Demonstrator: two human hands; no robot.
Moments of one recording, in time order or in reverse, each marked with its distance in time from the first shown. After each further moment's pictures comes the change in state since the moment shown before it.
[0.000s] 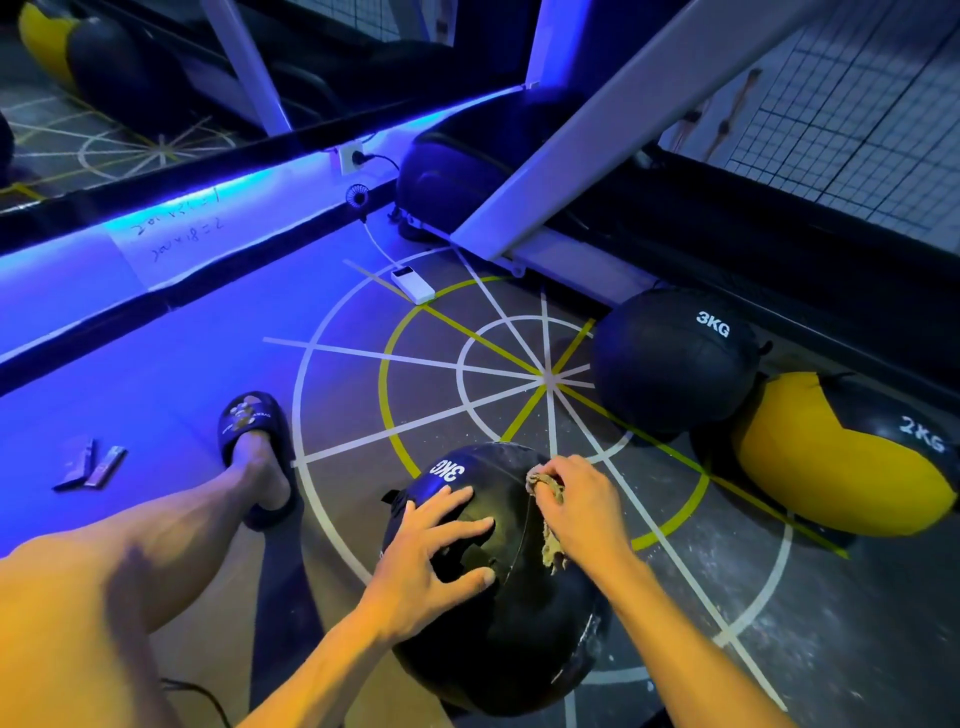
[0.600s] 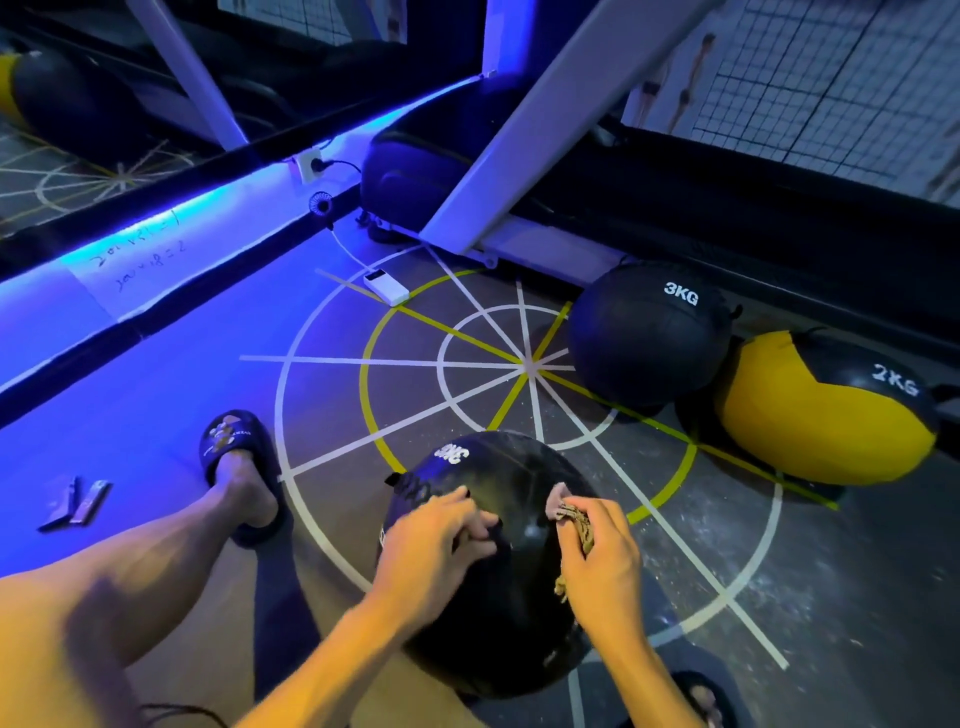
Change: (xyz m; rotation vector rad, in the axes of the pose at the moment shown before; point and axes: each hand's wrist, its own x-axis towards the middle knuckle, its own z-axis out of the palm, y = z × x) left_hand 0.016 0.039 0.017 0.187 0.081 0.130; right_hand -0.084 0.036 0.020 0.412 0.340 0.166
